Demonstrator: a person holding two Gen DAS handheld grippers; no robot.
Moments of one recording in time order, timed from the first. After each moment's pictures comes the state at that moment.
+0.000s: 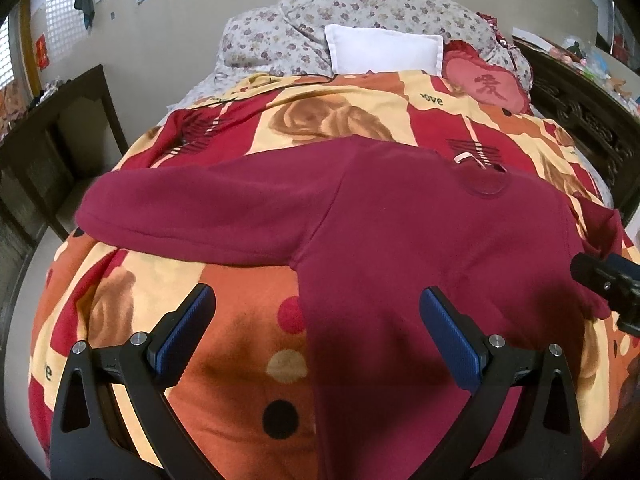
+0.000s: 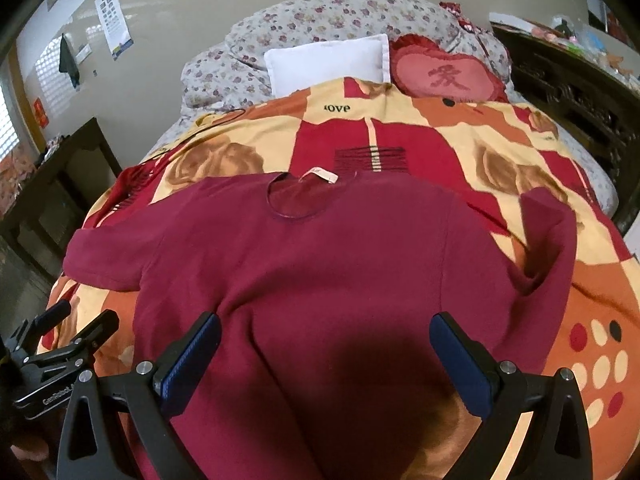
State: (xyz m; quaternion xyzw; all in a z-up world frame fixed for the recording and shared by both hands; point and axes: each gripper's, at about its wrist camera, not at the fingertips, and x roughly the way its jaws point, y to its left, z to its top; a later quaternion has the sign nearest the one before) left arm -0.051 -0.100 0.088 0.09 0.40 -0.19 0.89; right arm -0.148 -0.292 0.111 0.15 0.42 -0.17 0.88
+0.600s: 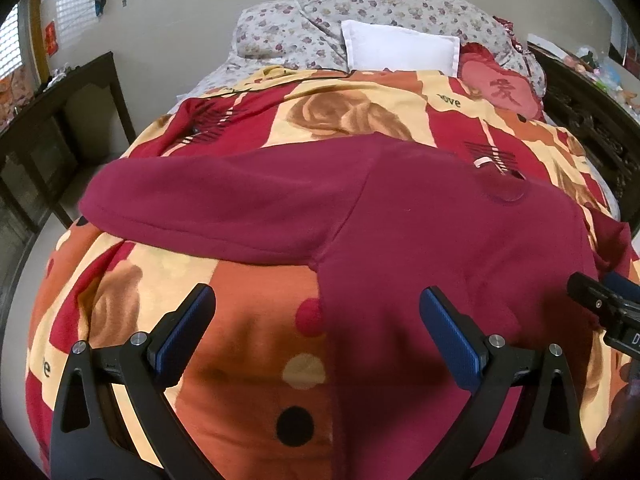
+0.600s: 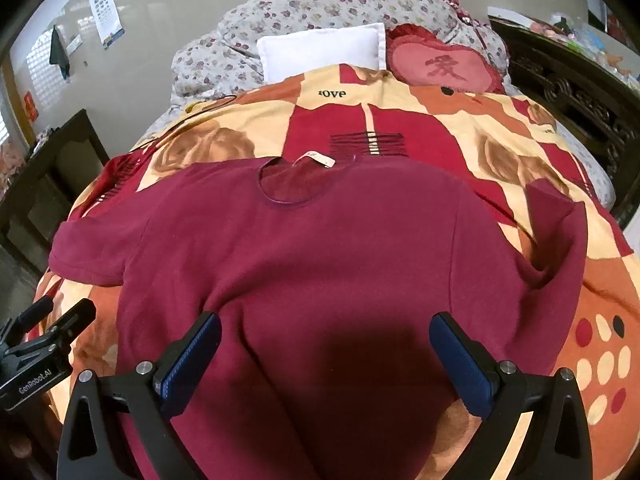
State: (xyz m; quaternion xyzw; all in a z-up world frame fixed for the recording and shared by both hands) left arm -0.036 -0.088 0.083 0.08 0.41 -0.17 0.89; right arm -0.136 -0.291 0.095 0.16 0.43 -0.18 0.87
